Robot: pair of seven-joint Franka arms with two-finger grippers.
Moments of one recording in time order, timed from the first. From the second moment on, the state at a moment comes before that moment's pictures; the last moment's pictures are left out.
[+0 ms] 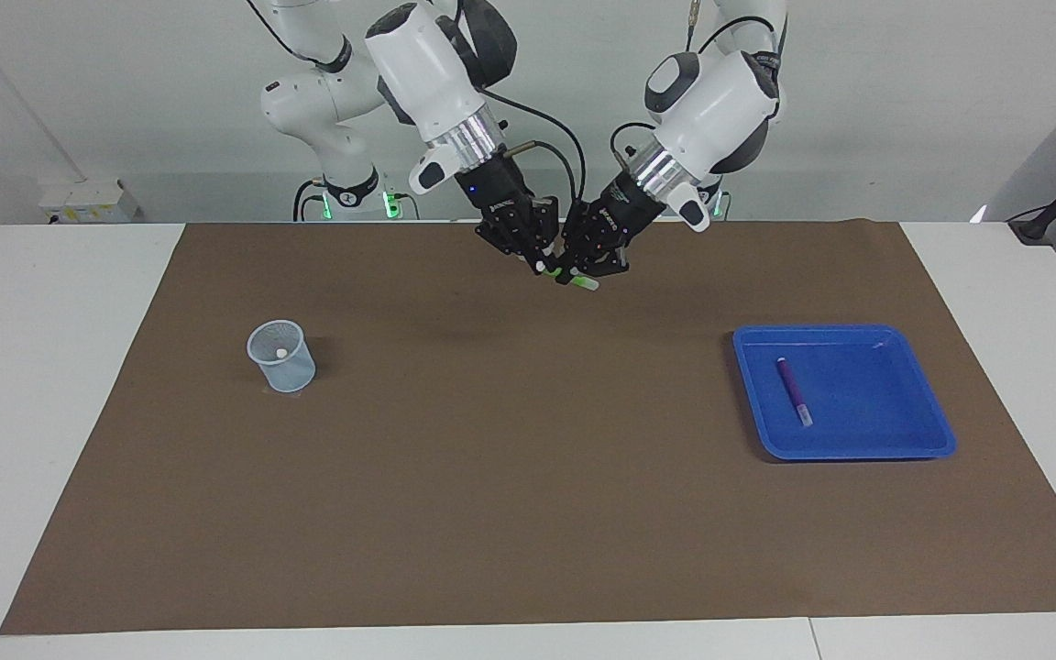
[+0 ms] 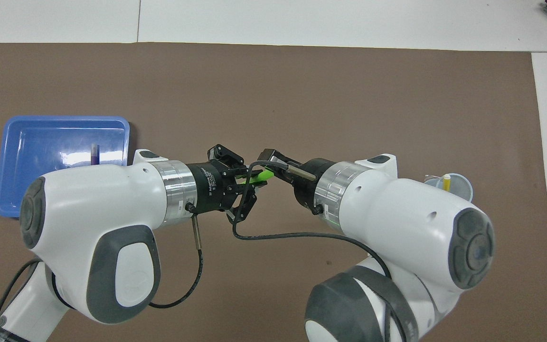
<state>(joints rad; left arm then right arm) -0.48 -0.10 -0.10 -2.07 -0.75 2.40 -1.97 0.50 -0.06 0.07 -2.00 0.40 2.53 0.81</state>
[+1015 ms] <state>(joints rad) -0.24 -0.17 -0.08 -2.11 -0.74 2.02 -1.21 0.13 -0.09 0.06 -2.02 0.14 2.01 -0.14</state>
